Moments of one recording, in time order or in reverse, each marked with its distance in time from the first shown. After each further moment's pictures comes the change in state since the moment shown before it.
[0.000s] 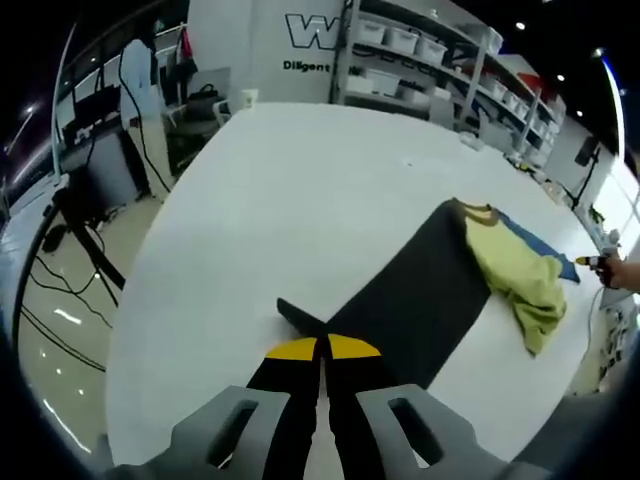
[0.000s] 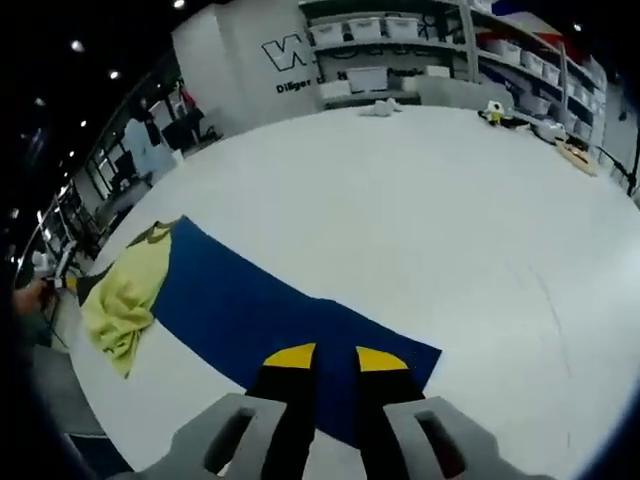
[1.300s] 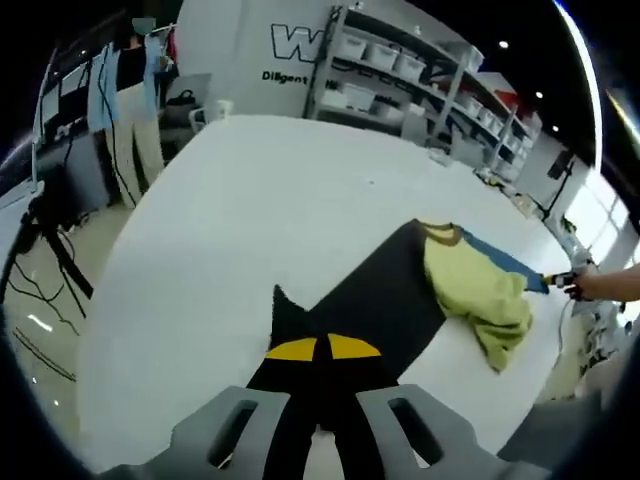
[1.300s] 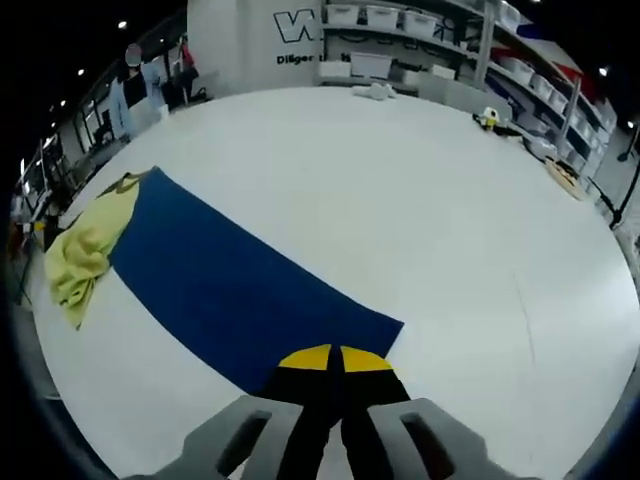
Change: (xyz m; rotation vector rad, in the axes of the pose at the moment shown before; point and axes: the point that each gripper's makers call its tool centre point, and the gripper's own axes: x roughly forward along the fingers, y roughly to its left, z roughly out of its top) left arm 0.003 -0.065 0.026 0.006 -0.062 -0.204; right arm -0.012 -0.043 -0.024 -0.130 0.060 -0.172
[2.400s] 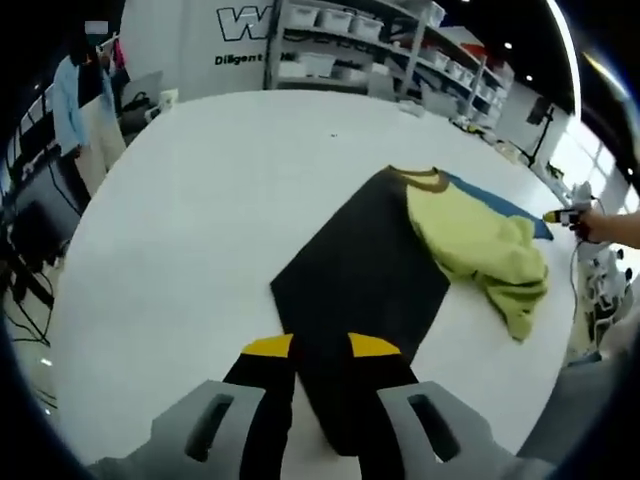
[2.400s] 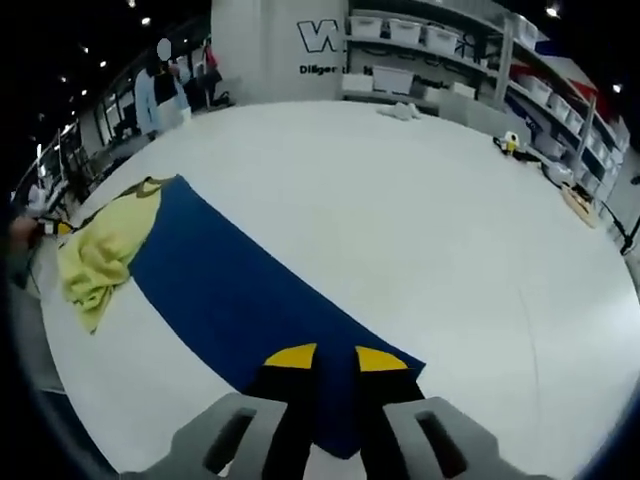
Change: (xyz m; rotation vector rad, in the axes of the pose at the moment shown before) left arm 0.052 -0.006 -0.042 0.145 0.143 0.013; right arm -0.004 0.029 0.039 -0.073 -0.099 0.090
